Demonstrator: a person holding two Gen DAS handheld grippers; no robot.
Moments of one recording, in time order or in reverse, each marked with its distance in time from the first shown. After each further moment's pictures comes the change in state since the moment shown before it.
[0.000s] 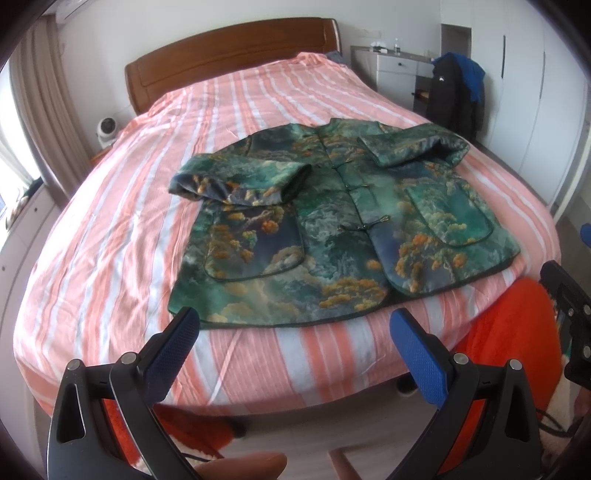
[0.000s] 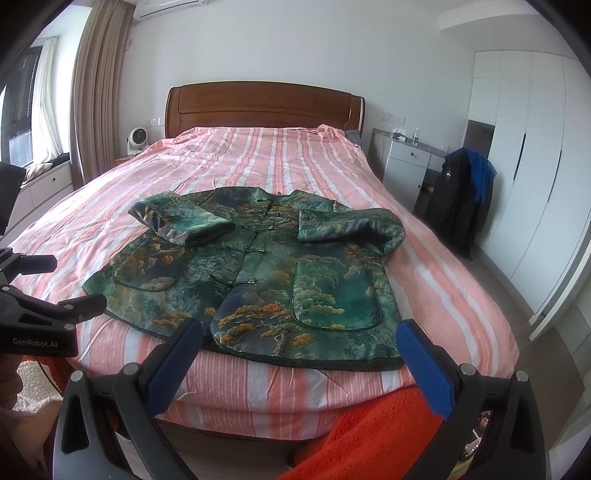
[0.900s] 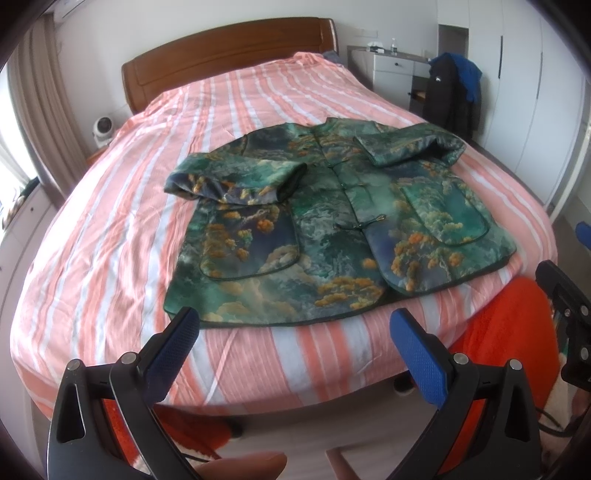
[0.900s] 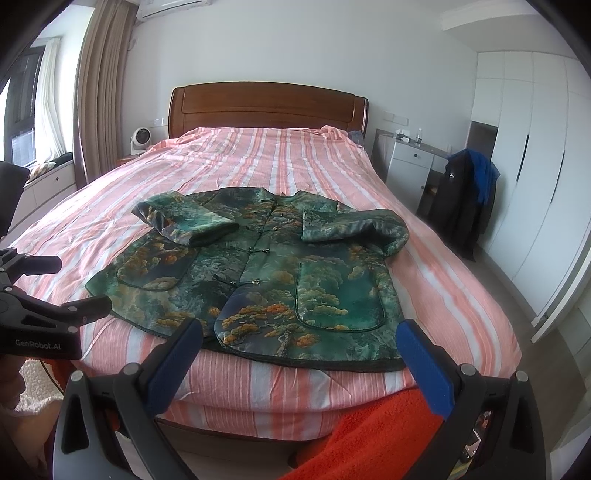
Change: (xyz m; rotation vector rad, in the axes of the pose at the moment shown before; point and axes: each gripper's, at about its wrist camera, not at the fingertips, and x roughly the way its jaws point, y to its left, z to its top) left arm -0.001 -0.003 0.000 0.001 0.002 -0.011; right arm 0.000 0.003 0.000 -0.005 -0.003 0.012
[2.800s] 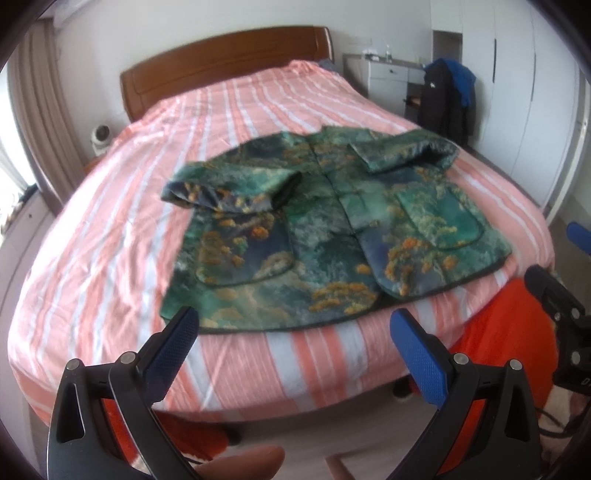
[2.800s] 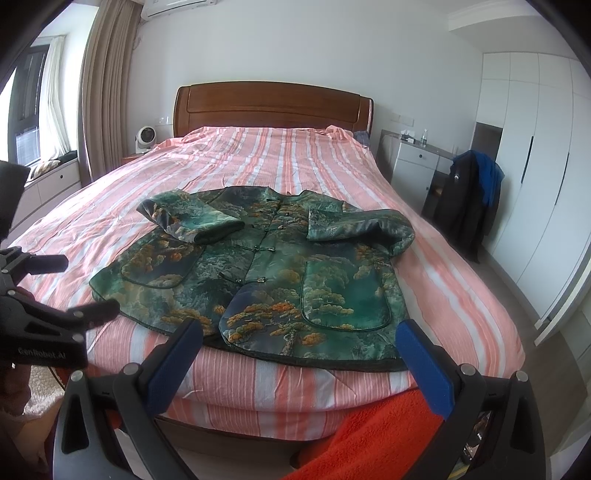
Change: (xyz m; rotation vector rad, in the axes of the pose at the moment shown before) left arm -0.005 0.000 -0.003 0.011 -0.051 0.000; right arm 0.003 0.003 -0.003 -0.010 0.000 0.019
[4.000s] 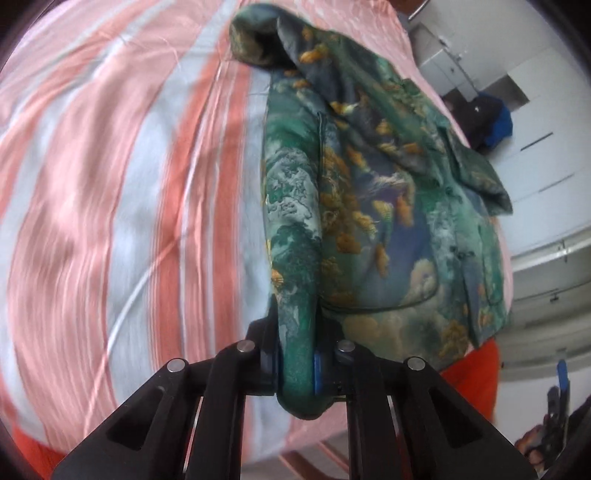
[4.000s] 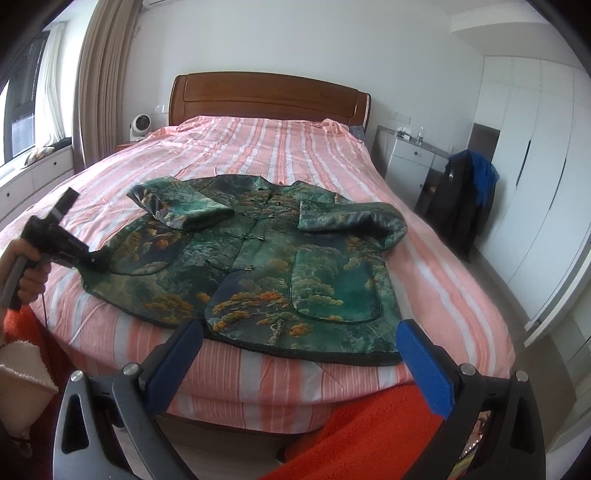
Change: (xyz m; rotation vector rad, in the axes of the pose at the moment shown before) left arm 0.182 0.185 -0.022 -0.458 0.403 -0.384; right arm 0.007 -0.006 -0.008 -0.026 0.034 -0.034
